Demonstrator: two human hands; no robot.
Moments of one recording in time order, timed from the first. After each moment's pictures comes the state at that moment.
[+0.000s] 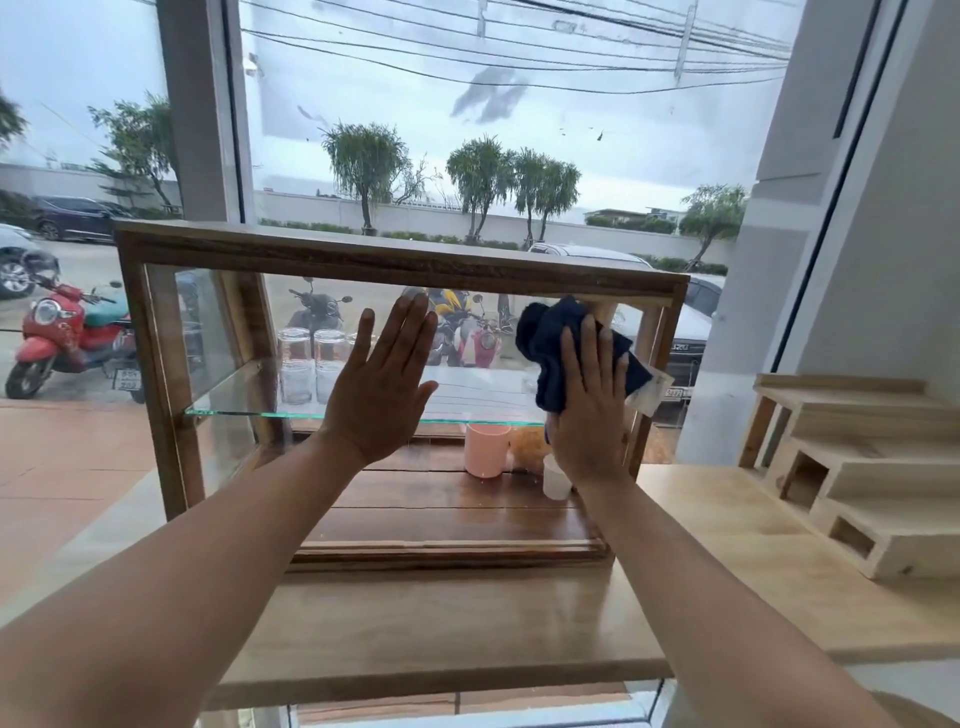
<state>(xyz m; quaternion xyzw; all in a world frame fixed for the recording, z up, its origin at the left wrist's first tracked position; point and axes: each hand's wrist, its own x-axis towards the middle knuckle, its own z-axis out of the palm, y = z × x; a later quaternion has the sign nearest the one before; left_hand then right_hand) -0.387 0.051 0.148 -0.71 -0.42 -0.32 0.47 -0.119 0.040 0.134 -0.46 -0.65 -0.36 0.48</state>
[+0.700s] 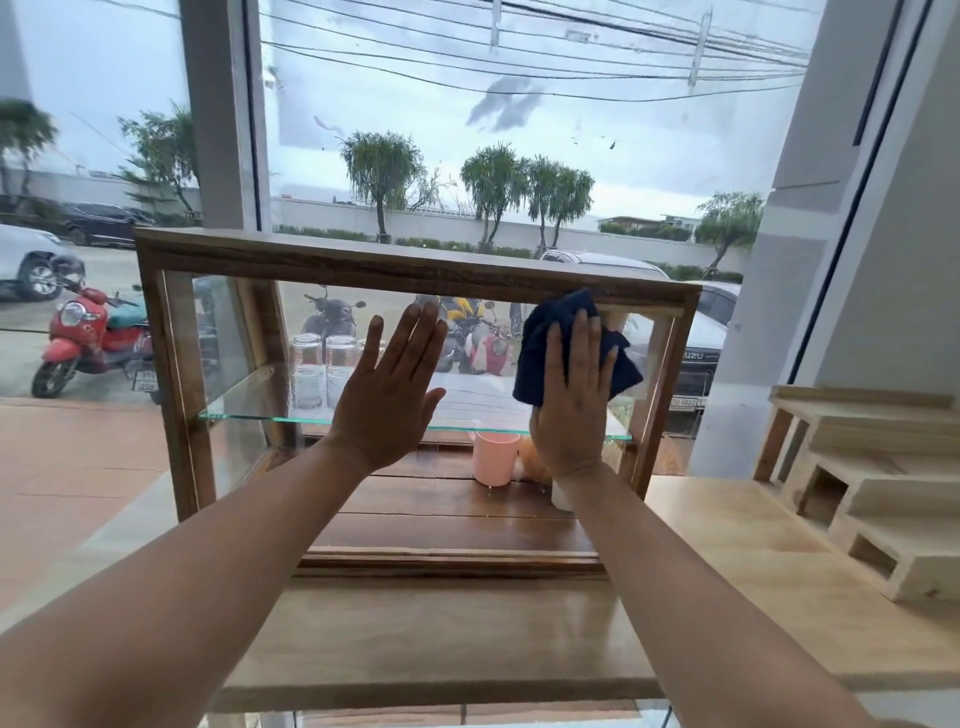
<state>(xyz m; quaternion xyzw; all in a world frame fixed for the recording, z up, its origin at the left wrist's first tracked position) -0.386 0.044 0.149 -0.71 -0.42 -0.31 0.46 -0.147 0.048 0.145 -0.45 -0.64 -0.38 0.49</state>
